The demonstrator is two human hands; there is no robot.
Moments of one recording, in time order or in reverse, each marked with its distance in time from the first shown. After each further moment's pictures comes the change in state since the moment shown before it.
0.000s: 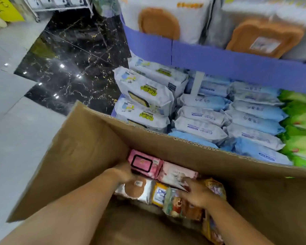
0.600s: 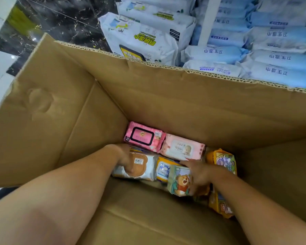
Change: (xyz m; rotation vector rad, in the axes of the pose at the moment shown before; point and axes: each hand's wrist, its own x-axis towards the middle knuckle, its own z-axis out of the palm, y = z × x) left_hand 0.062 -0.034 0.044 0.440 -0.116 -0.058; right_hand 0.073 0.038 0.045 -0.330 -0.242 -0.075
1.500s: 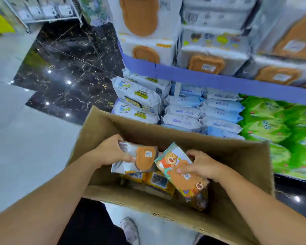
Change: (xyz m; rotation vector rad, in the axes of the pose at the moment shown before) left_hand -0.239 -0.013 -0.108 -0.745 0.467 0.169; right_hand -0.246 -0.059 -0.091 0.664 0.367 -0.134
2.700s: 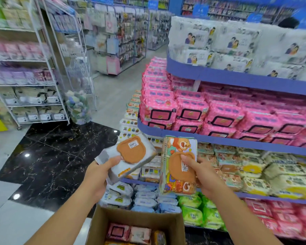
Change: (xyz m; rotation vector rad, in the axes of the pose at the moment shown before) left_hand -0.351 0.317 -0.339 -1.225 0.012 0.345; right_hand -0.487 -0.396 -0.167 0.681 0.560 -0.333
